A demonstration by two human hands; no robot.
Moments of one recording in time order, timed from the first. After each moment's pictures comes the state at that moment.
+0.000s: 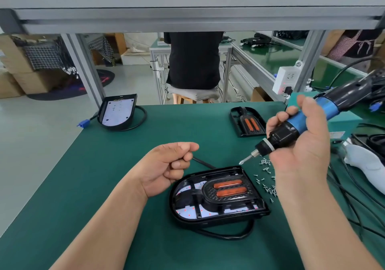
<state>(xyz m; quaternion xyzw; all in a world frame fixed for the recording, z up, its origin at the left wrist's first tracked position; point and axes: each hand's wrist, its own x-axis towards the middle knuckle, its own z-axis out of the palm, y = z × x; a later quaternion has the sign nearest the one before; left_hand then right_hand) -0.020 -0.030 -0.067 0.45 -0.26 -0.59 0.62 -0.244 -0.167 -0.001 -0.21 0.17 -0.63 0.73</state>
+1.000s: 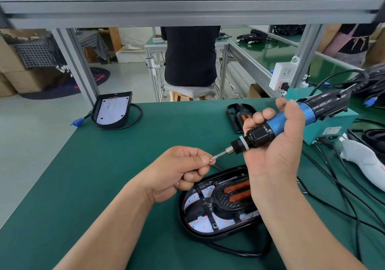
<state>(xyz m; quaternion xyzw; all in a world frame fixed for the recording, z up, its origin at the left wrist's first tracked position) -0.052 -0.032 -0.058 0.49 -0.37 -0.60 0.51 -0.216 -0.146 -0.017 -0.21 0.12 -0.63 0.74</state>
